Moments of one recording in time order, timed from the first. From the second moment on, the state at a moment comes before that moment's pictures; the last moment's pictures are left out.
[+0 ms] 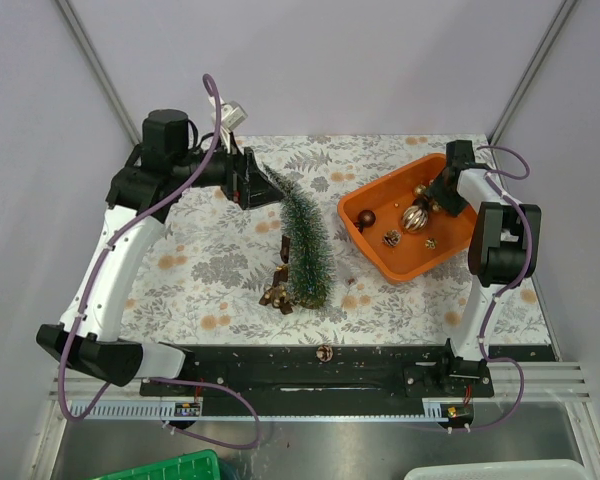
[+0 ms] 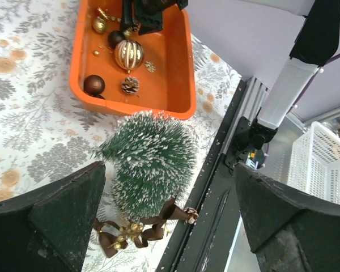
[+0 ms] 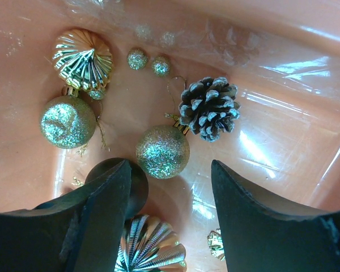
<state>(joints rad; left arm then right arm) -0.31 1.35 1.63 -0.72 0.88 -0.13 -0.07 2.03 1.53 -0.55 0.22 0.64</state>
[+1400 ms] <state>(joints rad) -0.01 1.26 1.64 -0.81 0.92 -0.02 -0.07 2.07 1.54 -0.54 0.20 0.64</state>
